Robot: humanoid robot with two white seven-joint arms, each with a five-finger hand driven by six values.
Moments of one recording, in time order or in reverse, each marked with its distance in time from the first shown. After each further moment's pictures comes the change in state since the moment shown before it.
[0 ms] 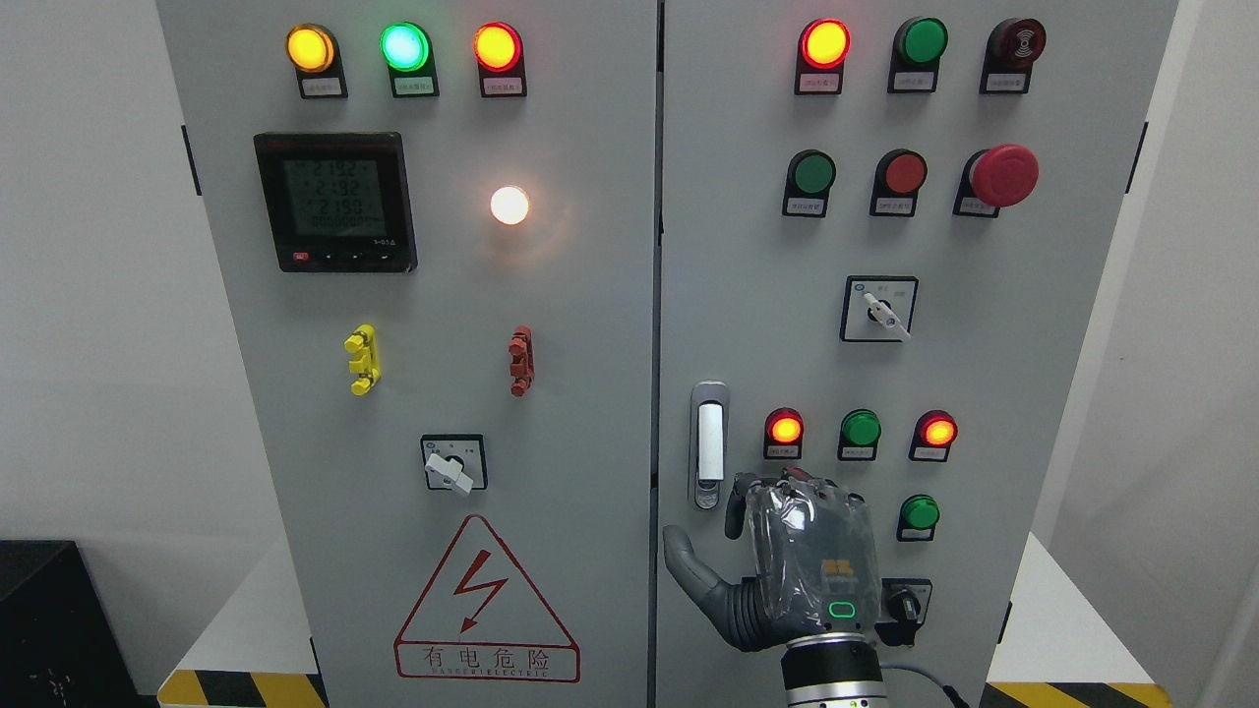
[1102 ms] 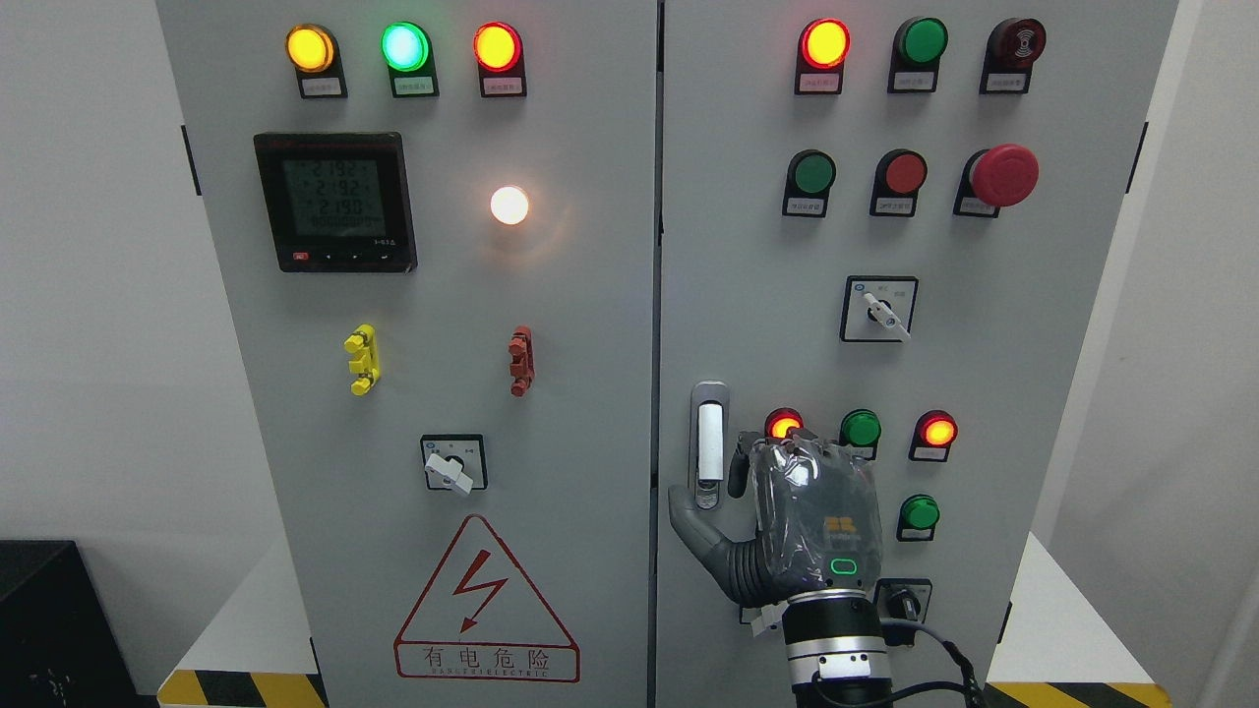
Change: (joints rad) left arm 0.000 0.000 0.000 0.000 0.000 0.001 0.000; right arm -0.067 0.001 -0.015 0.039 -0.005 0.005 0.005
